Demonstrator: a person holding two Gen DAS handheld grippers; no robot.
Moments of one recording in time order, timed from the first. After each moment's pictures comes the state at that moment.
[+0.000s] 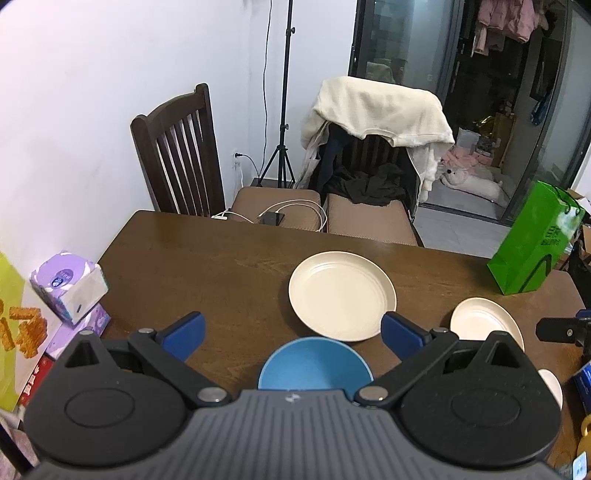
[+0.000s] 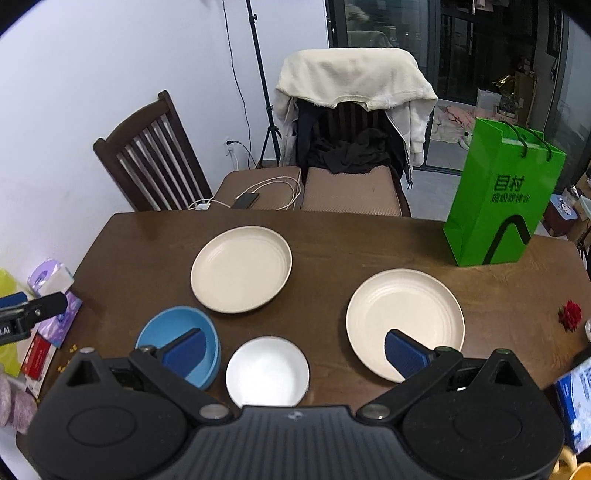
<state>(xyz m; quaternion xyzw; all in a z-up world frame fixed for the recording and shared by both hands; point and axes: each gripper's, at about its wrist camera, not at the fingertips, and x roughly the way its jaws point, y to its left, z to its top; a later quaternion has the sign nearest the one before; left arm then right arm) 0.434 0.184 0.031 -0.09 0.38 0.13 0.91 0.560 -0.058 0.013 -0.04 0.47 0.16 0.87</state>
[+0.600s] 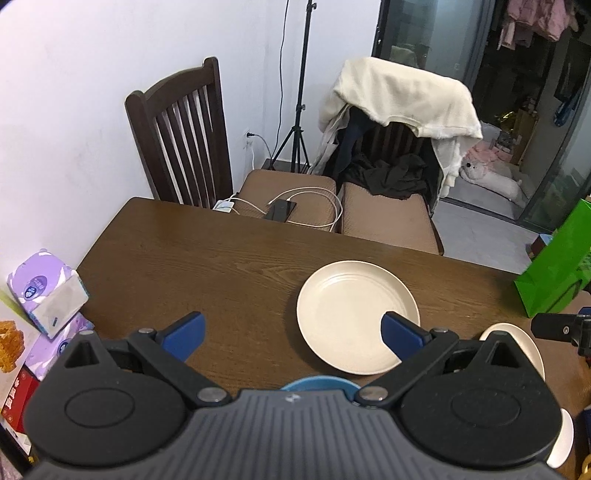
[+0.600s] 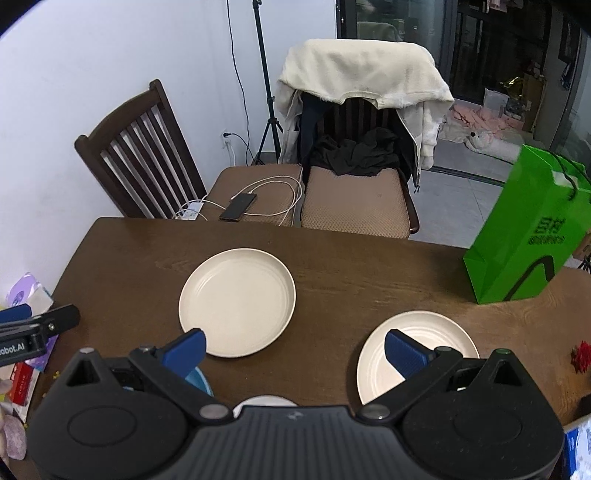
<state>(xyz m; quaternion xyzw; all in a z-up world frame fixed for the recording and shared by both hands) 0.520 0.218 -0.001 -0.11 0.41 0.15 0.89 0.654 -0.003 -0.007 -0.06 0.49 0.15 0.86</state>
